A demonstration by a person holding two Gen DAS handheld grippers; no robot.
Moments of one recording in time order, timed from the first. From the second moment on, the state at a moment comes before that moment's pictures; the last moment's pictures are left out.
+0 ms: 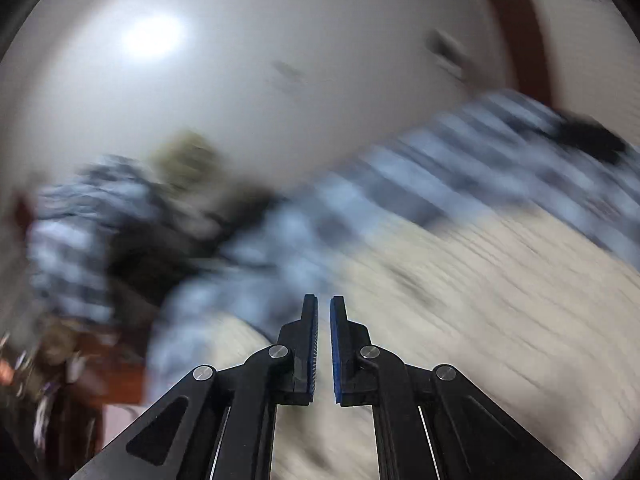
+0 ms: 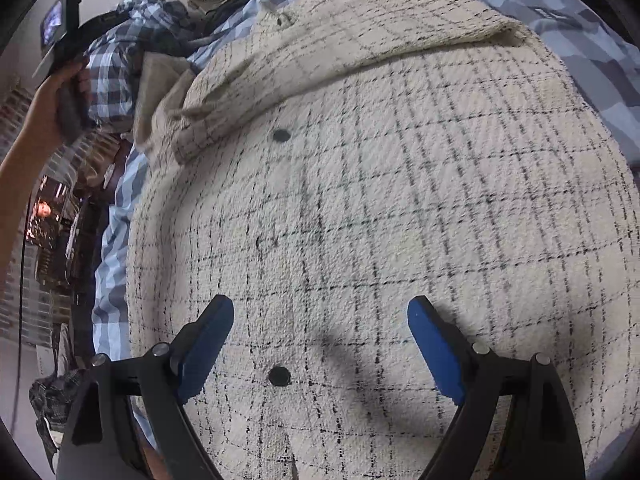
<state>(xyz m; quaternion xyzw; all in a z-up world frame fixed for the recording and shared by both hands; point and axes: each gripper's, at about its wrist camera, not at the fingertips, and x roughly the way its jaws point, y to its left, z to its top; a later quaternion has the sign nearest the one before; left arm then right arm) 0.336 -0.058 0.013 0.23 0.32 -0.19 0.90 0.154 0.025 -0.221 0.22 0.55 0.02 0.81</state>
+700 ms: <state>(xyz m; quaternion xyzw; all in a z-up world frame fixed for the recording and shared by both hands) 0.181 0.082 -0.012 0.00 0.48 -0.18 0.86 0.132 -0.011 -0.196 0.18 0.51 -0.06 0.84</state>
